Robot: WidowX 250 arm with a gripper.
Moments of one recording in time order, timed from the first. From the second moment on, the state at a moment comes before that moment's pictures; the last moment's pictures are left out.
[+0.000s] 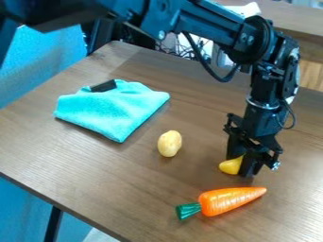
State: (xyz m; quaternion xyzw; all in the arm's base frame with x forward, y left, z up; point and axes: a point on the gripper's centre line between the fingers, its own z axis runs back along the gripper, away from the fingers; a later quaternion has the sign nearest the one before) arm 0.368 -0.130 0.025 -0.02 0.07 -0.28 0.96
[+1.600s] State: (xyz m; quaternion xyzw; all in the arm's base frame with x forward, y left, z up) arm 0.244 0.124 0.054 -0.01 0.11 -0.01 0.99
